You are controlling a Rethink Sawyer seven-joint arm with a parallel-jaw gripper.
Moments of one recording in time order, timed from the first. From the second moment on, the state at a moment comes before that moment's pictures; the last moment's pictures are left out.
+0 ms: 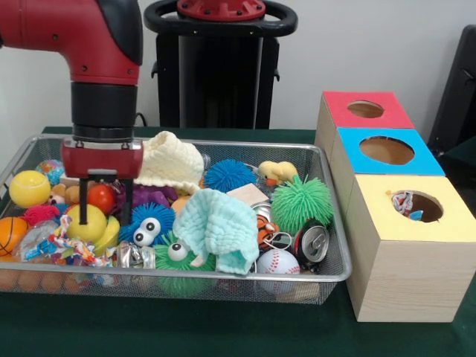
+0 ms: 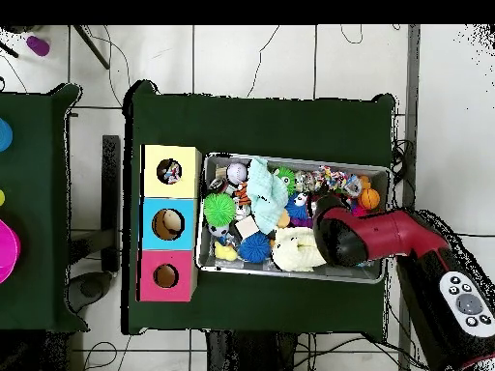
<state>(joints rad) -0.86 -0.57 0.51 1.65 -0.96 0.30 1.85</state>
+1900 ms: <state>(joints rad) -0.87 -0.48 0.53 1.62 -1.11 0.20 1.85</state>
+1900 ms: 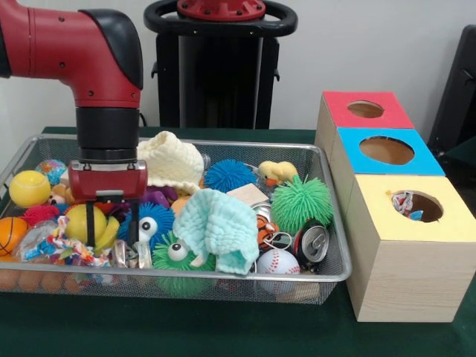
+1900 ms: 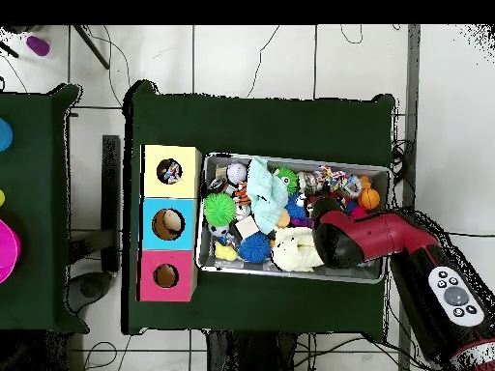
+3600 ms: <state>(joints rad) -0.96 -0.45 0.55 1.57 -1.11 0.20 1.85</state>
